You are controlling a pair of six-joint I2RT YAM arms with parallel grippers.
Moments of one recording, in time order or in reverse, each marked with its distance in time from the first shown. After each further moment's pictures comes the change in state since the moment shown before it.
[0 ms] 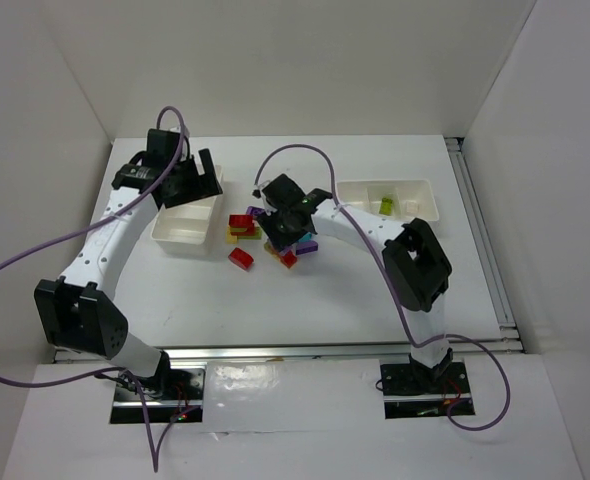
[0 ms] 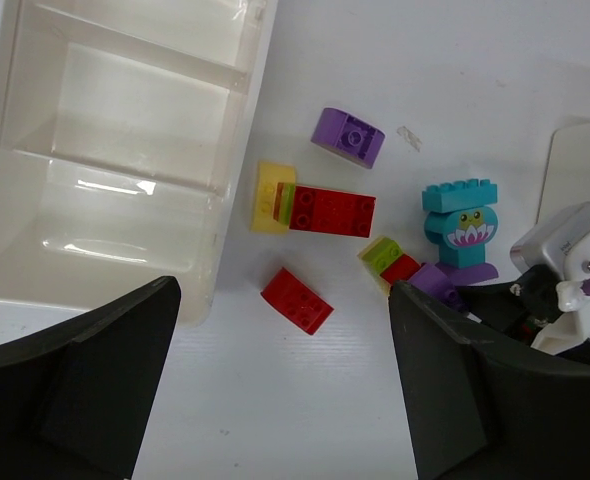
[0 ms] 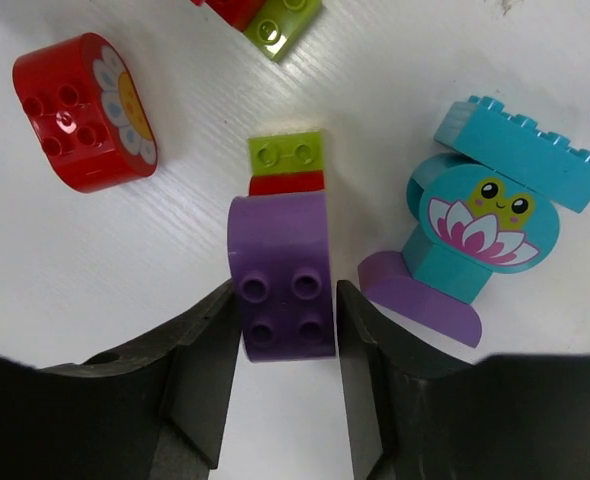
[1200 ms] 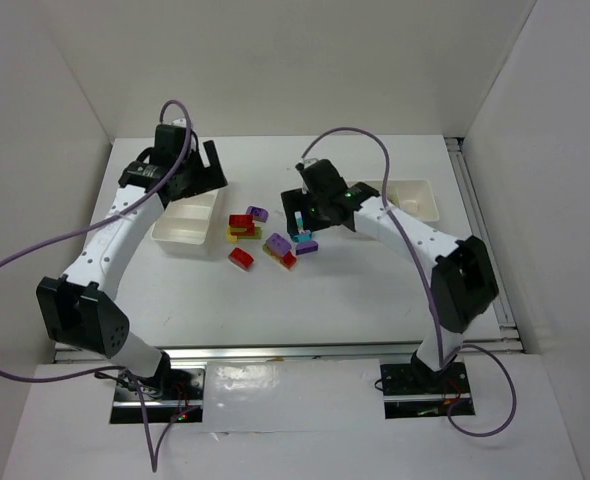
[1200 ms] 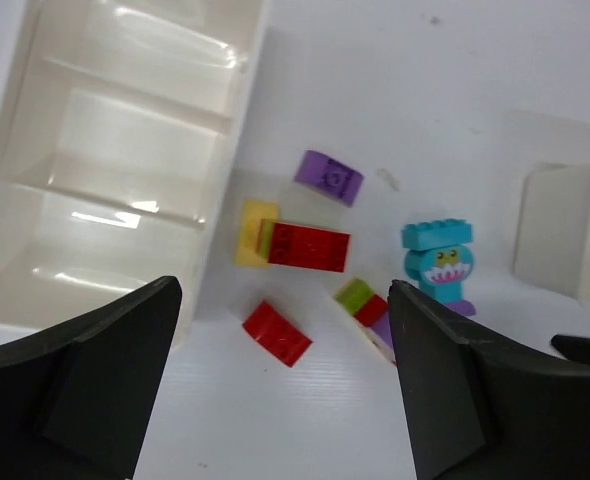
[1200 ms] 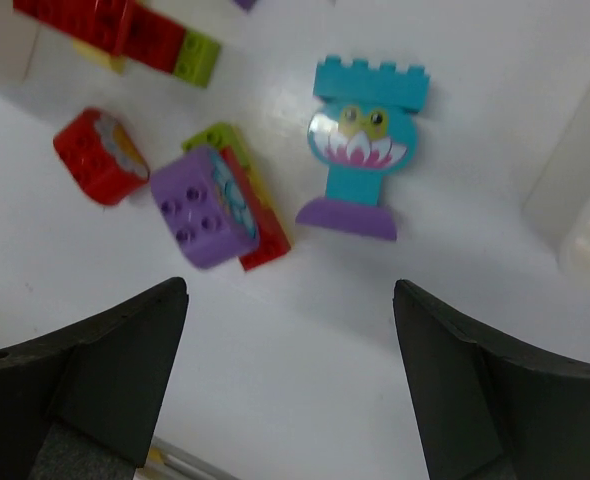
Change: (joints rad) left arm -0.097 0.015 0.053 0.065 -0.082 -0.049; right arm -0.119 -0.343 -0.240 0.044 0.014 0.231
